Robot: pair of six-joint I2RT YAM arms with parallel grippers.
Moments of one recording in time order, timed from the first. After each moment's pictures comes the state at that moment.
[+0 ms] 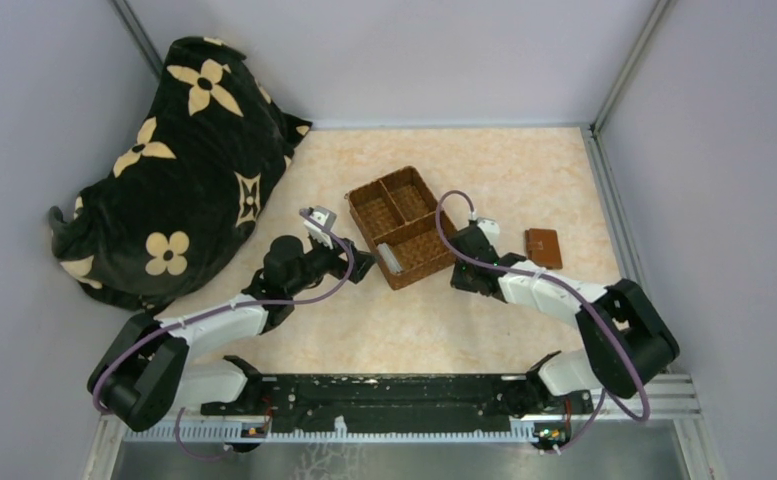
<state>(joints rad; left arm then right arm) -0.59 1.22 0.40 0.64 0.19 -0.32 0.60 1.35 0.64 -0.27 0.25 0.72</state>
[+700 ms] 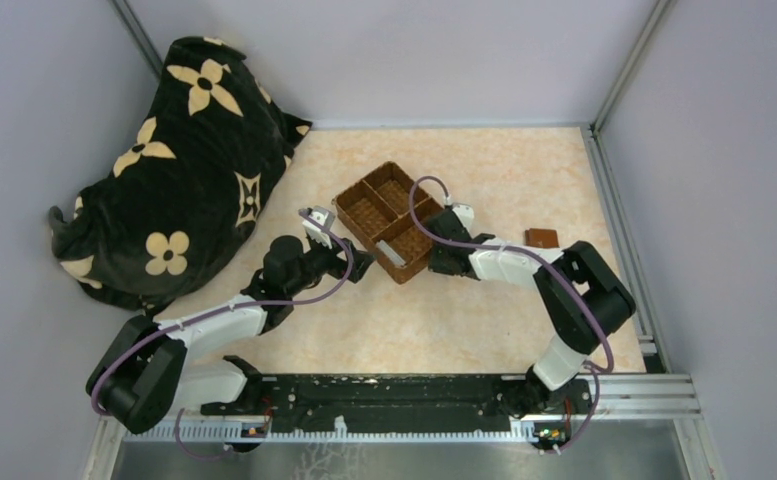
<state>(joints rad) -0.59 1.21 0.40 0.62 0.15 -0.31 0.64 1.63 0.84 -0.18 0.25 0.72</state>
